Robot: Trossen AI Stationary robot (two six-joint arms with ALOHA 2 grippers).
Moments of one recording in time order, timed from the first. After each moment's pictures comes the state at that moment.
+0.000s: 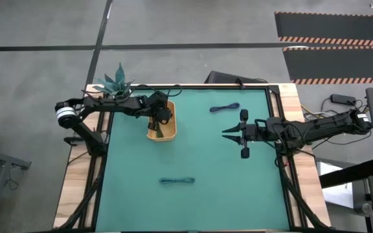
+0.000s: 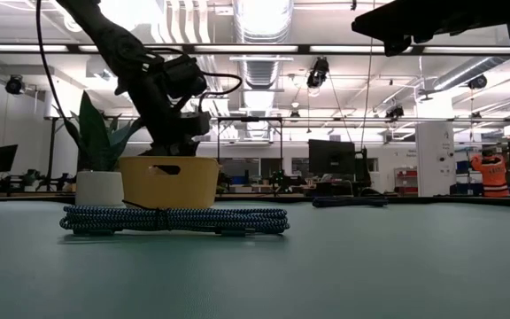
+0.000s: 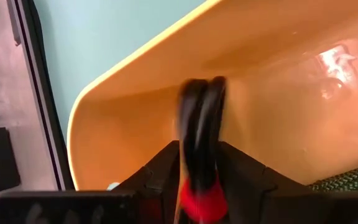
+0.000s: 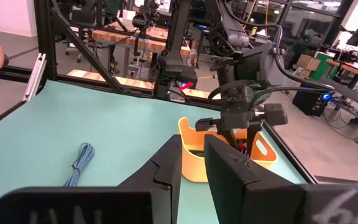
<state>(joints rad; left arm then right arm) 0.47 1.56 0.86 -0.24 -0.11 0.90 0.09 0.85 0.47 0.29 0.11 -0.18</state>
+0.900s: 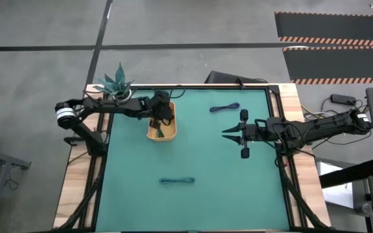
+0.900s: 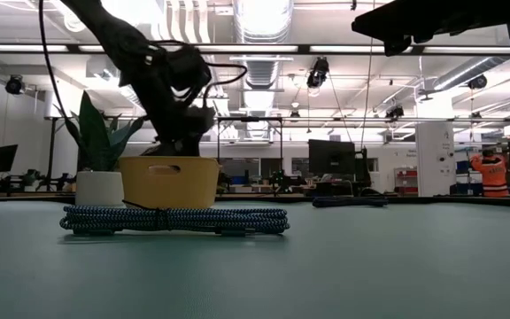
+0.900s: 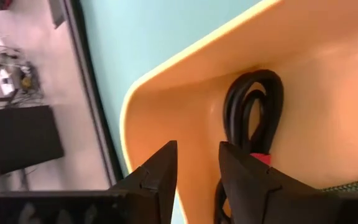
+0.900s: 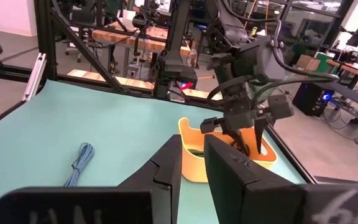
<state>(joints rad) 0.42 1.56 0.89 -0.24 -0.30 0.90 0.09 0.85 0.47 0.29 0.11 -0.19</state>
